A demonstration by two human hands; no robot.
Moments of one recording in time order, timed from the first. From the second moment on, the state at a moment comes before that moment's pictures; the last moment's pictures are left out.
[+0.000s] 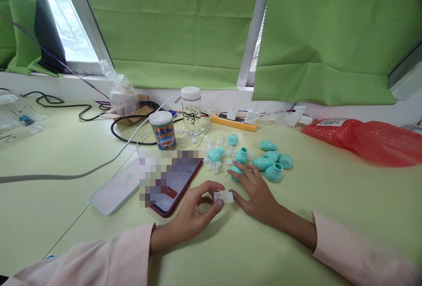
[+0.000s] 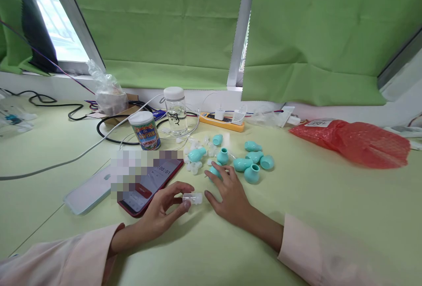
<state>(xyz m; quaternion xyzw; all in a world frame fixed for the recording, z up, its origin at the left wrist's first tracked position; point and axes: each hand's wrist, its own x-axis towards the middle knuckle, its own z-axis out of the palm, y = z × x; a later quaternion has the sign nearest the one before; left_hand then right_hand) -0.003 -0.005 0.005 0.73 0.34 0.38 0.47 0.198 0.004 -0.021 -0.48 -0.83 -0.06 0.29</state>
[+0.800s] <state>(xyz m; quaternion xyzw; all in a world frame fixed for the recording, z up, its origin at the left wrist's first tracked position) 0.000 0.007 -0.008 0.50 0.23 0.36 0.75 0.196 0.003 -0.021 -0.45 -0.80 0.02 0.41</state>
